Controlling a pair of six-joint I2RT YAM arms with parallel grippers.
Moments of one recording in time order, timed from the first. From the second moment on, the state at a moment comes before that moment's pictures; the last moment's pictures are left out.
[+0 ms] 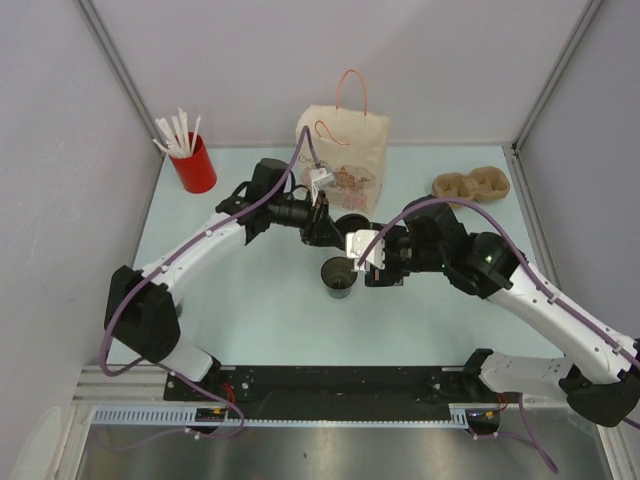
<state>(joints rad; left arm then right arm) -0.53 1.52 1.24 -0.34 0.94 0.01 0.85 1.11 1.31 -0.83 -0.24 -0.78</state>
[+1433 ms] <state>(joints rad) -0.48 1.62 1.29 -0.23 1.19 -0.26 0.98 1.25 1.21 -0.59 0.10 -0.86</state>
